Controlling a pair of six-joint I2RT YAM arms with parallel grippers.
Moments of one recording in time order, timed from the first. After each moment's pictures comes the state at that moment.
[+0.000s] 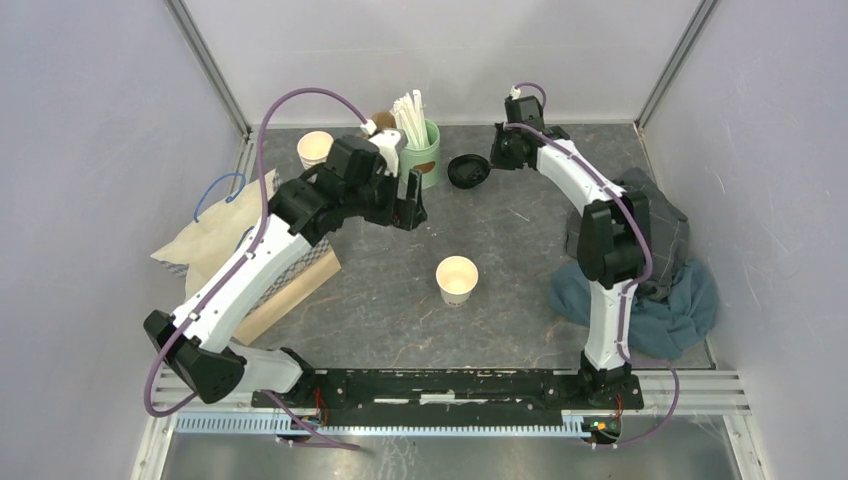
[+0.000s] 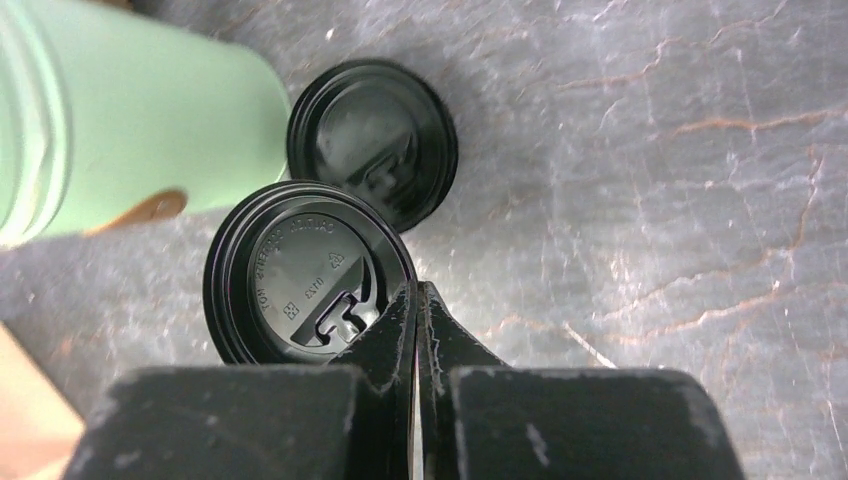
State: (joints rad) left arm -0.68 1.33 1.48 -0.84 0.01 -0.29; right arm 0.30 2.12 1.84 -0.52 0.00 0.43
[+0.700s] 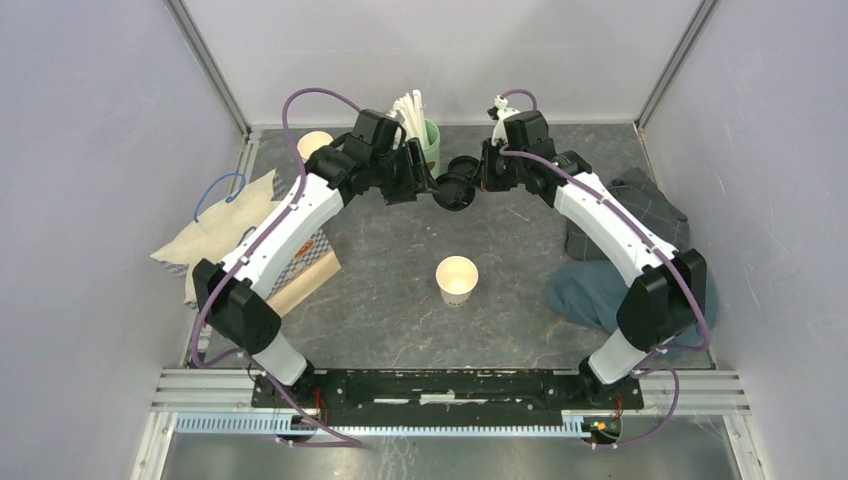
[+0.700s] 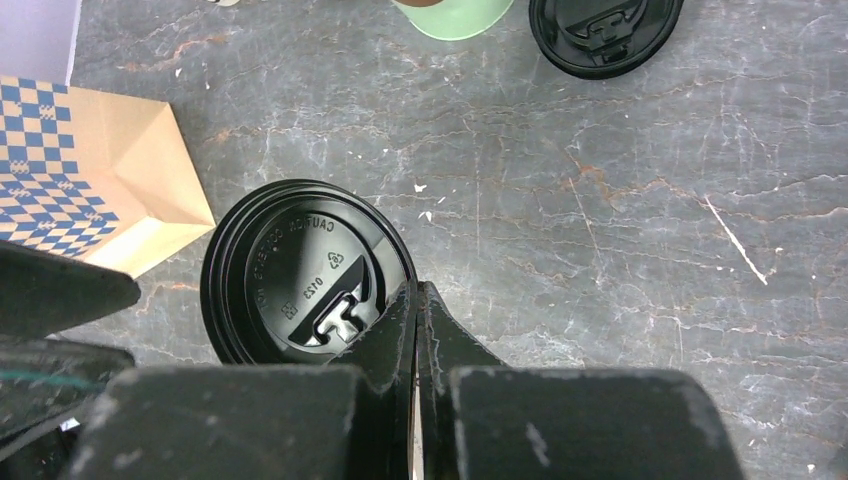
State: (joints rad) left arm -0.56 1.61 1.65 -0.80 0.16 -0.71; right arm 0.45 1.63 1.50 -0.54 -0.16 0.36
